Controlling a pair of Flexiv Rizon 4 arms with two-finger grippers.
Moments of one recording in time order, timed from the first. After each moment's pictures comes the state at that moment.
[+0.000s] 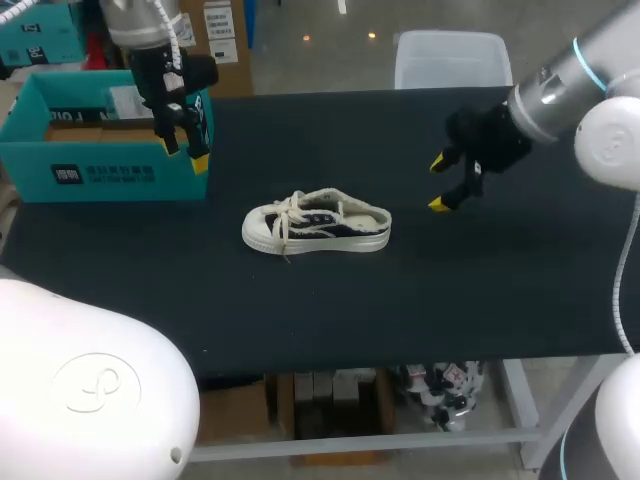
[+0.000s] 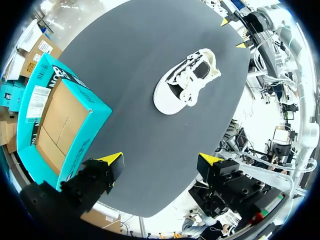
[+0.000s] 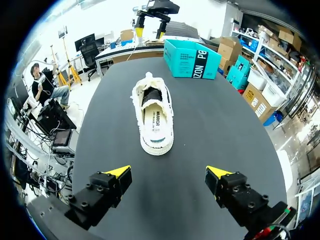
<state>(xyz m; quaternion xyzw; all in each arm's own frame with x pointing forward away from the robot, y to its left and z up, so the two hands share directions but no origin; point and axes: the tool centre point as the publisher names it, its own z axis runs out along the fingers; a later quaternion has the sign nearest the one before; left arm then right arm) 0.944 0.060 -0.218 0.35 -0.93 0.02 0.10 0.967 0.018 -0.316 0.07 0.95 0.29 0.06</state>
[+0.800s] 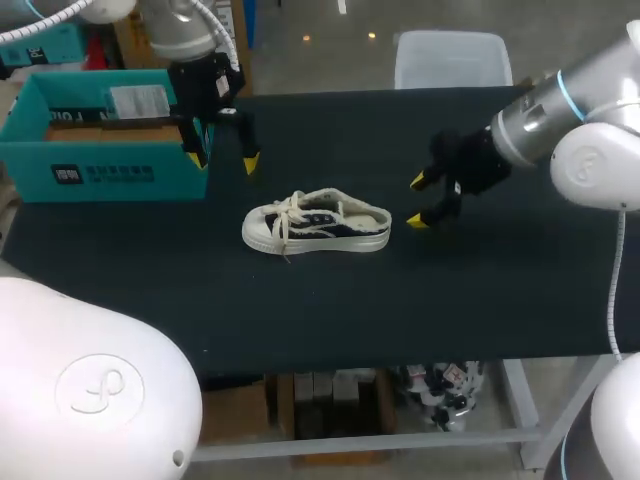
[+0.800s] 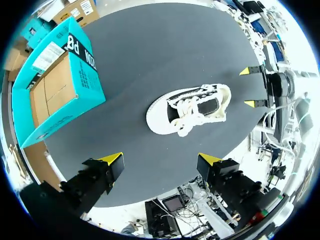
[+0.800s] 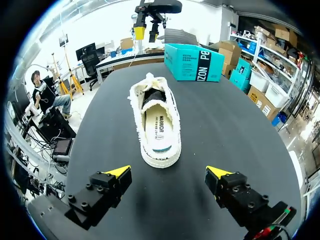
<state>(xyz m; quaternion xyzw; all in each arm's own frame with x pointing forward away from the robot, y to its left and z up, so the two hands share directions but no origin) 0.935 -0.006 -0.227 0.58 -0.81 0.02 0.09 0.966 0.052 -0.355 0.08 0.94 0.34 0.04</state>
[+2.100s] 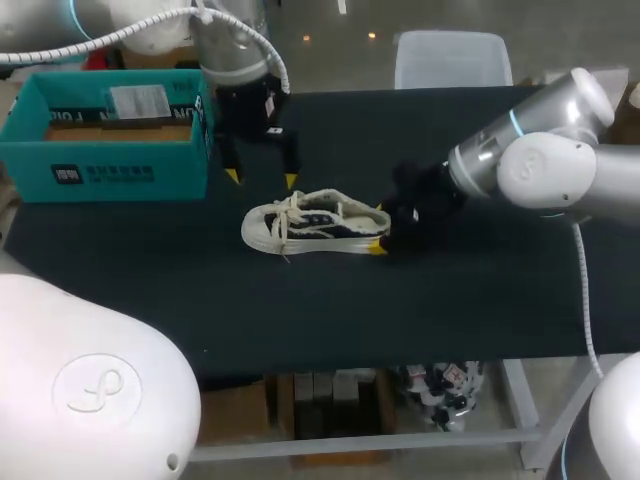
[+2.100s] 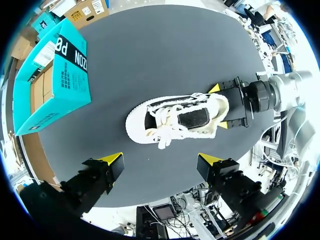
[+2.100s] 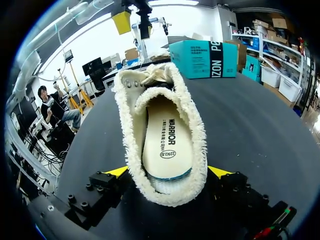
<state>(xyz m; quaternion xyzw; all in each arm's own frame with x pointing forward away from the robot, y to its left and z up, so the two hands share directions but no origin) 0.925 -0.068 -0.251 0.61 -0.79 0.03 0.05 0.955 0.123 -0.421 0.08 0.91 0.39 -0.03</state>
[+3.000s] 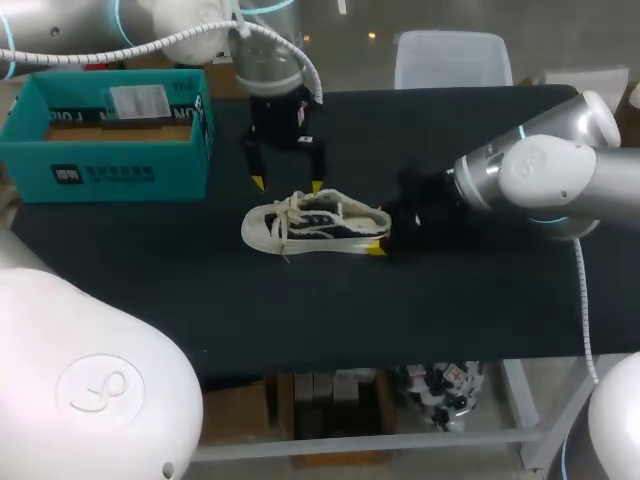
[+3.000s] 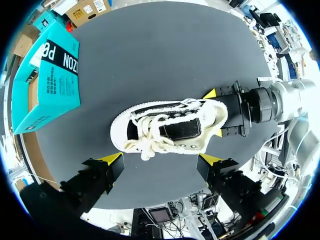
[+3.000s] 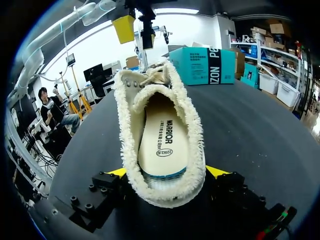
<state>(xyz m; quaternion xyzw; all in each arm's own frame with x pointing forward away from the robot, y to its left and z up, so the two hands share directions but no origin) 0.931 -0.108 -0.272 0.62 -0.78 0.02 0.03 0.959 0.125 -0.429 0.08 0.90 0.43 -0.02</state>
